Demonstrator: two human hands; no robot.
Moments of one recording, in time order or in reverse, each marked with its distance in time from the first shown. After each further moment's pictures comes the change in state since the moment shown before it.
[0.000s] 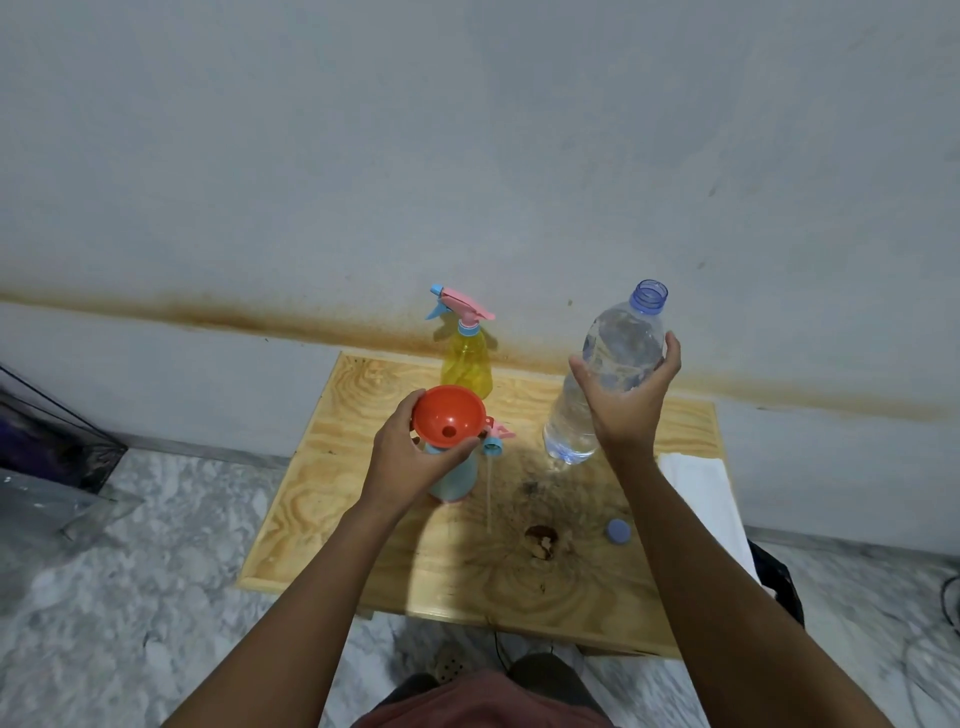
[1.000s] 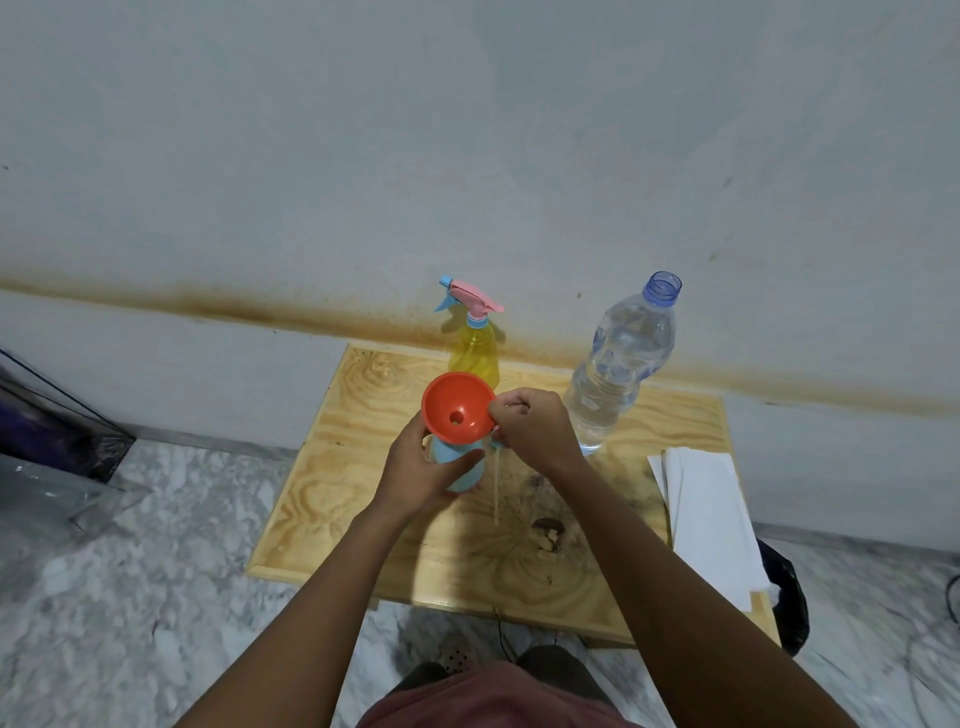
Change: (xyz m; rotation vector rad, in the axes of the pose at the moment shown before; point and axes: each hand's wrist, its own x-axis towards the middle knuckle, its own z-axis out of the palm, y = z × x) left_hand -0.010 -0.017 0.007 -0.102 -0.107 -0.082; right_hand -0.061 -0.028 0.056 -0.206 -0.587 0.190
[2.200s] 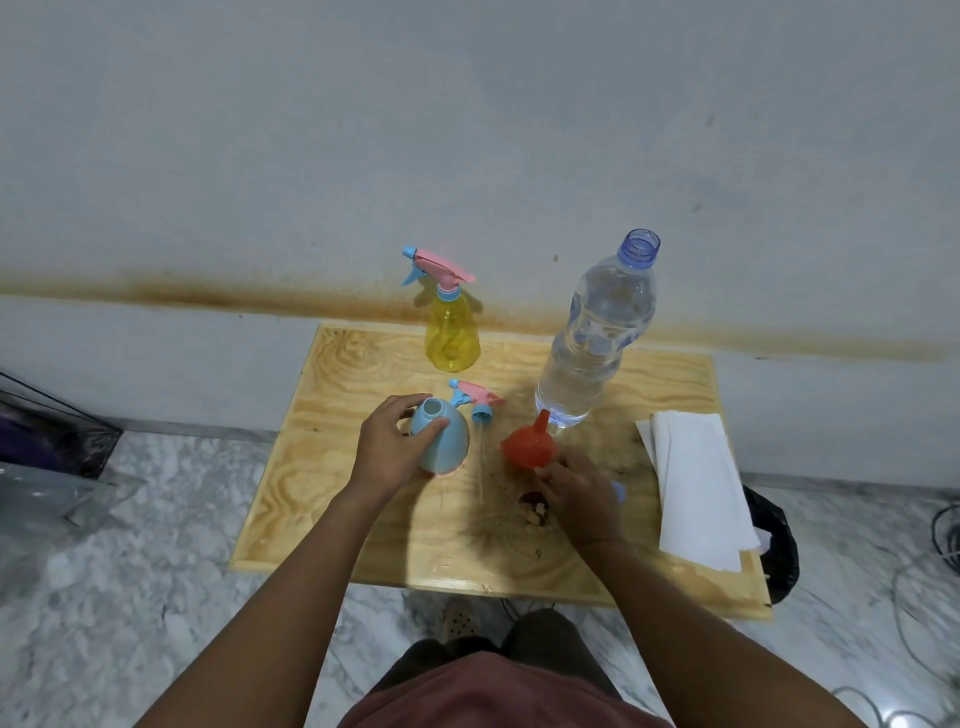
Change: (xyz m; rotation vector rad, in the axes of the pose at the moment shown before) left_hand 0.022 -0.017 0.008 0.081 0.079 -0.014; right_hand -0.033 0.179 -0.028 -0.682 0.193 -0.428
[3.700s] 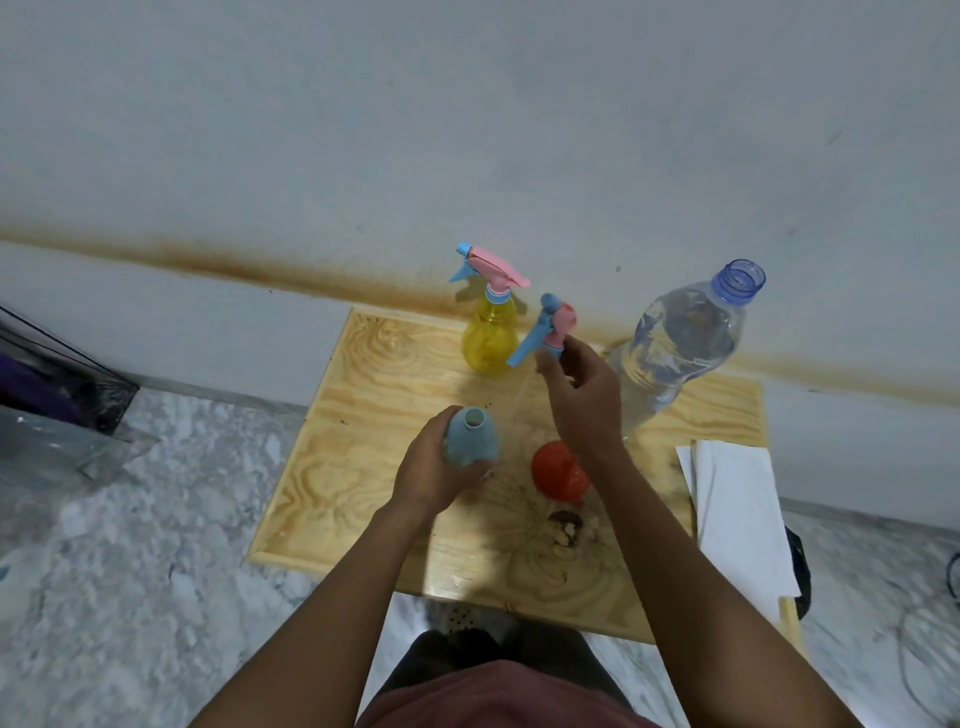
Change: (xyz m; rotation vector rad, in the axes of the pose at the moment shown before) left_hand 0.002 -0.028 0.010 0.025 -0.136 -0.091; right_hand 0.135 -0.107 -0.050 0.781 0.119 0.345
